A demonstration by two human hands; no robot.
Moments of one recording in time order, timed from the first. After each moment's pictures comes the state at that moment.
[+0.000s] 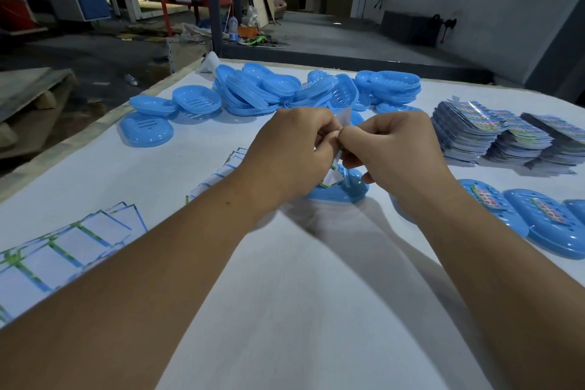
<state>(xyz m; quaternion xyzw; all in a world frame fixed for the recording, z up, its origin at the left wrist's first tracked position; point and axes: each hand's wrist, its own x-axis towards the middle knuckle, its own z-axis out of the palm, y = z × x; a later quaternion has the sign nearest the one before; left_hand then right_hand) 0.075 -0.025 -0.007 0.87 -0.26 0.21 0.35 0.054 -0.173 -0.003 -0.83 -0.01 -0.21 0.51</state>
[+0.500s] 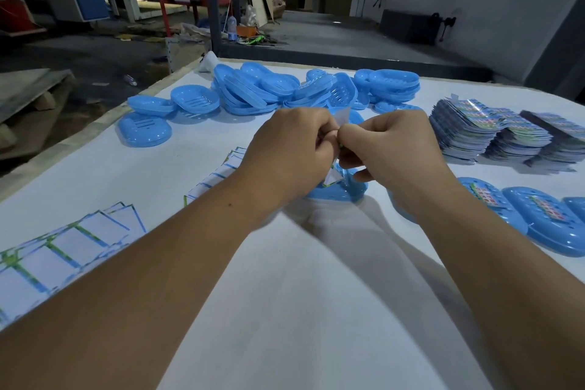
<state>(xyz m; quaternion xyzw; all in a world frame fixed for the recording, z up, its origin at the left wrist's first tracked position) 0.072 -0.028 -0.006 0.89 -0.24 0.22 0.33 0.058 -0.172 -0.002 -0.81 0.02 -0.18 0.55</state>
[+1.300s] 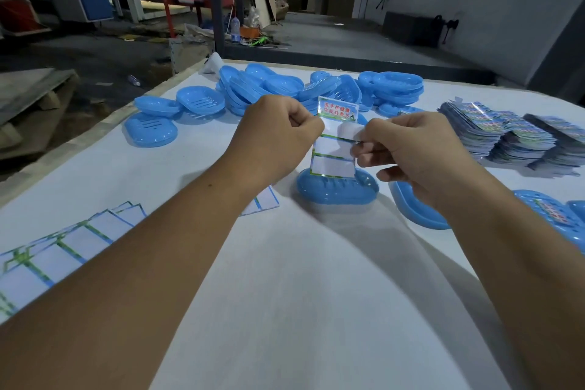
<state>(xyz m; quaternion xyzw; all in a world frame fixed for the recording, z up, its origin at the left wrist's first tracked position) 0.093 -0.010 -0.004 0.86 -0.13 0.20 0.44 0.056 -0.190 0.010 -0.78 0.05 -0.09 0.62</state>
